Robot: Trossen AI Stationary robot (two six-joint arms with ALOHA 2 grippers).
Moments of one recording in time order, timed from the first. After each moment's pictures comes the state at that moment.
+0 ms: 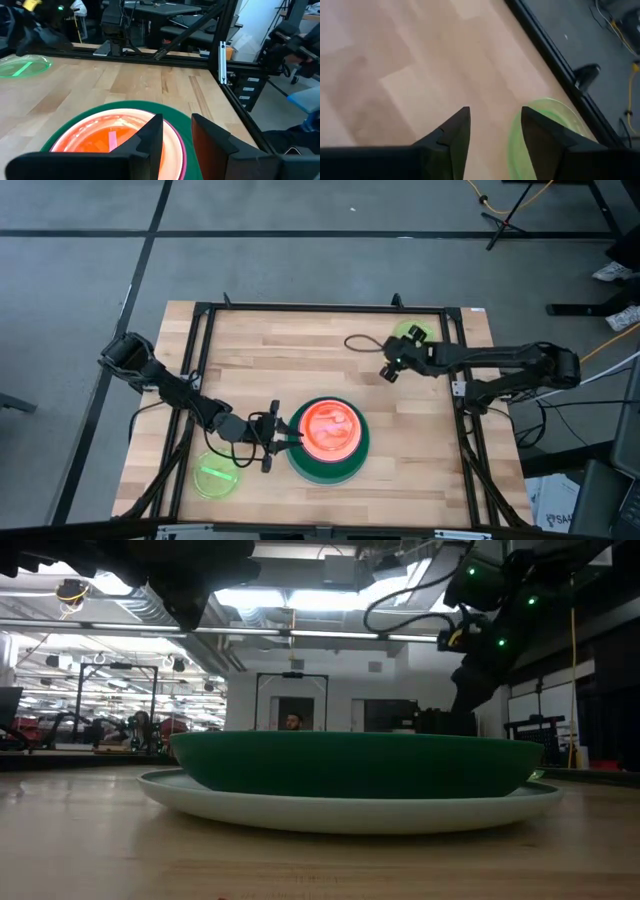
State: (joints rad) left arm -0.52 1.47 0.55 0.73 -0.48 -0.23; right arm -0.24 1.23 0.69 -0.45 0.53 0.10
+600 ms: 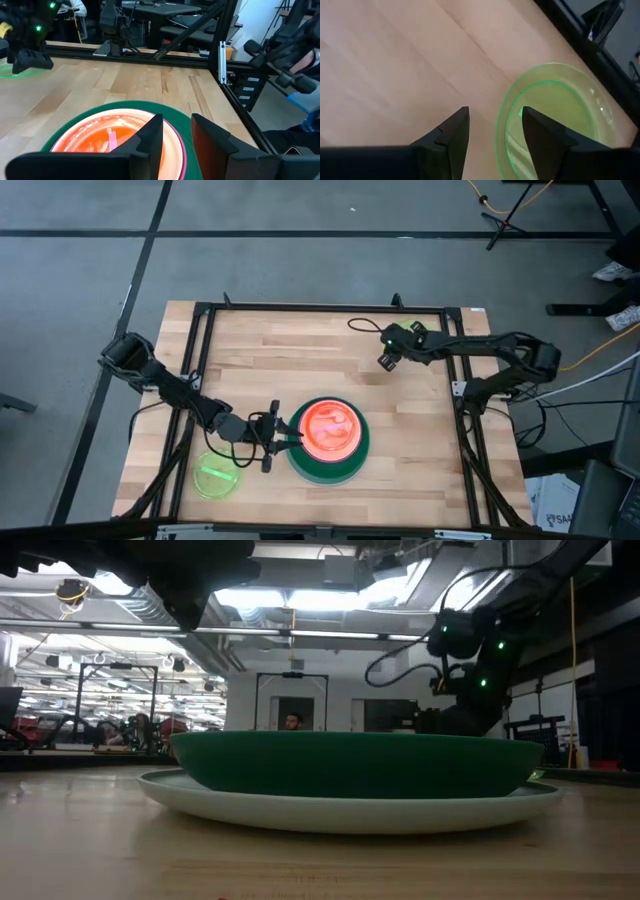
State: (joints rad) left arm -0.52 1.47 0.55 0.73 -0.48 -0.23; right arm -0.47 1.43 0.69 -0.38 0.43 0.15
